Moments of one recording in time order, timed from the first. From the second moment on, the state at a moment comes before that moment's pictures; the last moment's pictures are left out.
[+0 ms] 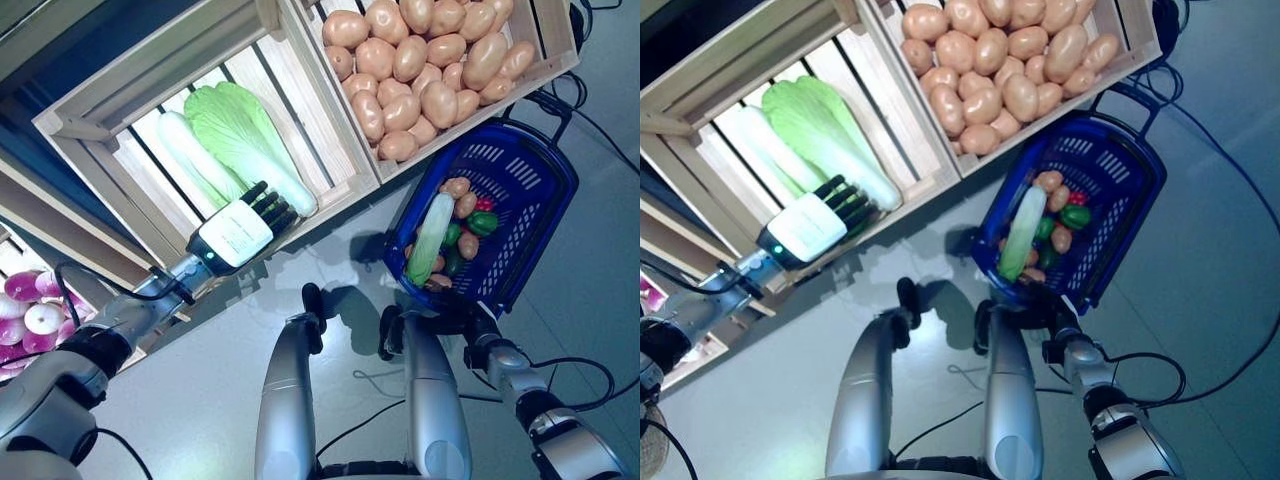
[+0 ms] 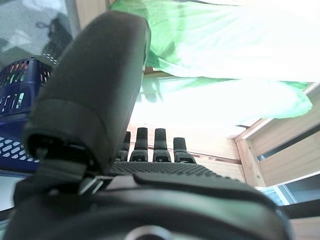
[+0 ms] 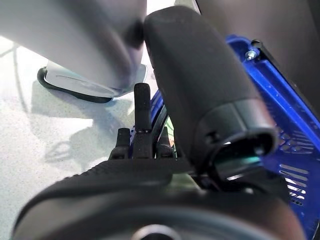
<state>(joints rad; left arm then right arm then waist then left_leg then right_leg) -0.65 0.98 -0.78 0.63 1.18 -0.14 0.76 -0.40 -0.43 0.36 1.01 0.52 -0.14 0.02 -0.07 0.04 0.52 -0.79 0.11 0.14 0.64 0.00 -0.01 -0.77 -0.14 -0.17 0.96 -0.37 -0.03</state>
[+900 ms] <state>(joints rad) -0.82 0.94 -0.82 0.83 1.17 -0.07 0.64 -0.42 -0.43 0.34 1.01 0.53 -0.14 0.01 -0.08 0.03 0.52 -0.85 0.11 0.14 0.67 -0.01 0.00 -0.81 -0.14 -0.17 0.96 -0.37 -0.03</state>
